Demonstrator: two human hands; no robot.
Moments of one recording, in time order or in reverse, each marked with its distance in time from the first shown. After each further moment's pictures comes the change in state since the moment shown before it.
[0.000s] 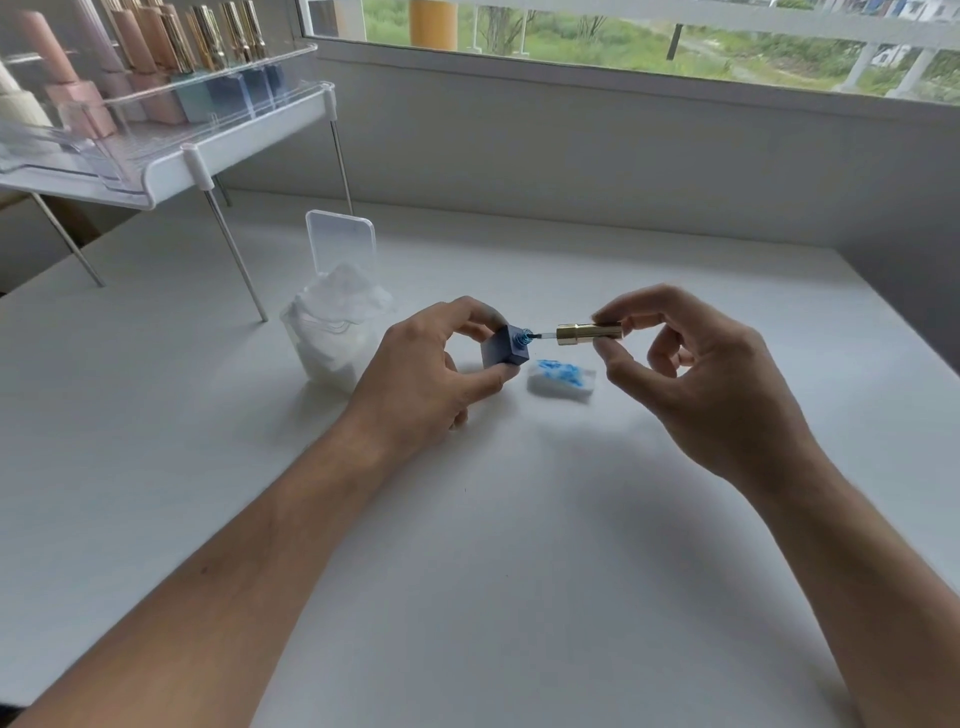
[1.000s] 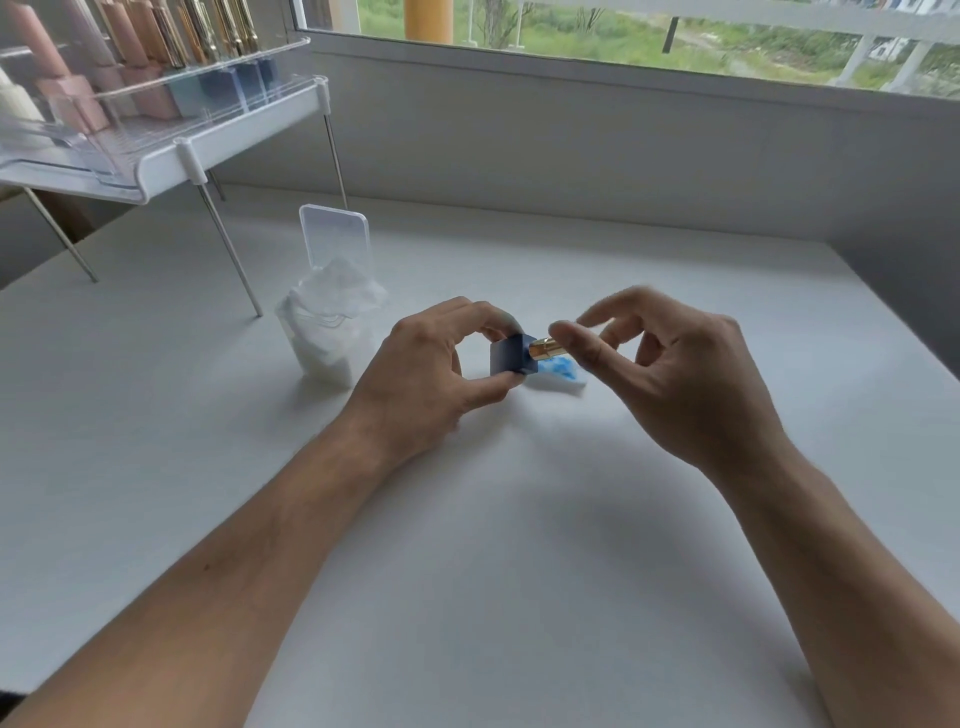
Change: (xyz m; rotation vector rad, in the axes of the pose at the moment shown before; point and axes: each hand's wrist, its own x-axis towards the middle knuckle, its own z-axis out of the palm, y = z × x) left_hand 0.000 -0.008 0.003 0.133 -0.051 0.236; right_hand 0.001 -0.014 0.006 -0.100 0.017 0.003
